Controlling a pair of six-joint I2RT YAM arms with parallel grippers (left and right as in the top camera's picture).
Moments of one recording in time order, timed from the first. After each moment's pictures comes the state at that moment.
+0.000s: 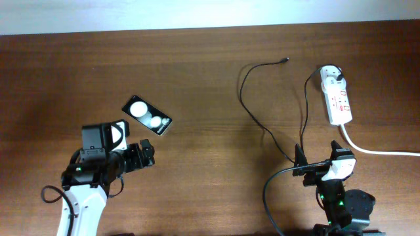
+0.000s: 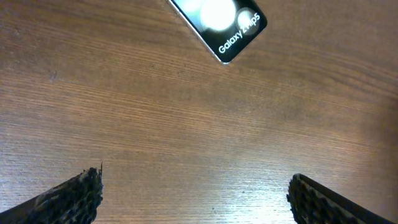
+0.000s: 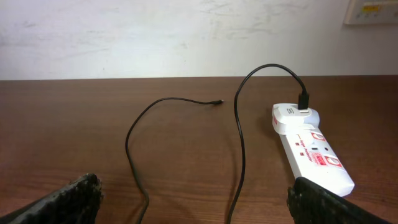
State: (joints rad) left arm 0.07 1.10 0.73 -0.74 0.20 -0.19; right arm -0.17 0.01 0.07 -0.18 -0.26 0.03
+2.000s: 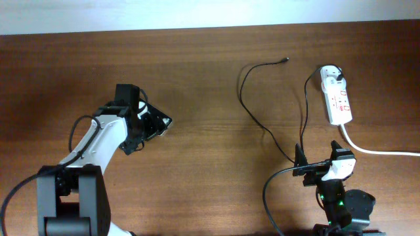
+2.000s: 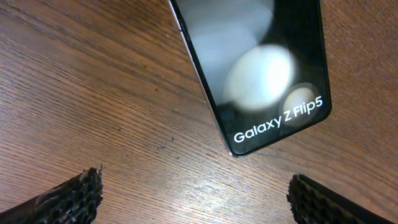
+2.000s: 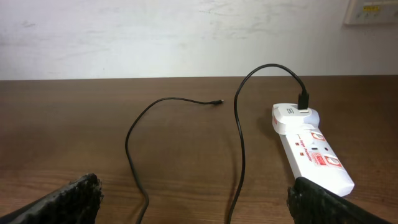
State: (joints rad) left arm -0.06 1.73 1.06 -0.70 0.10 -0.60; right arm -0.17 0.01 0.07 -0.18 -0.26 0.03
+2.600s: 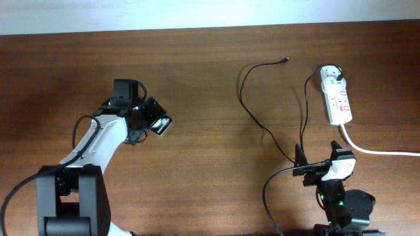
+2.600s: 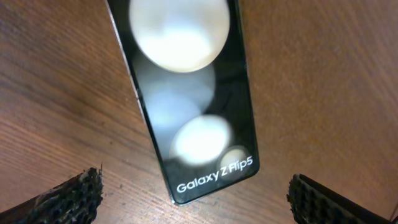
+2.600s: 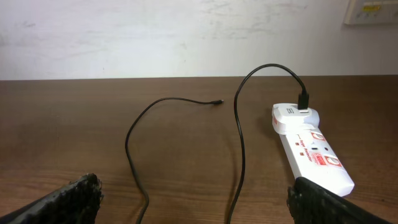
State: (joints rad) left arm -0.06 1.73 1.06 -0.52 0.09 -0.78; right arm -0.17 0.01 0.07 -0.18 -0.26 0.03
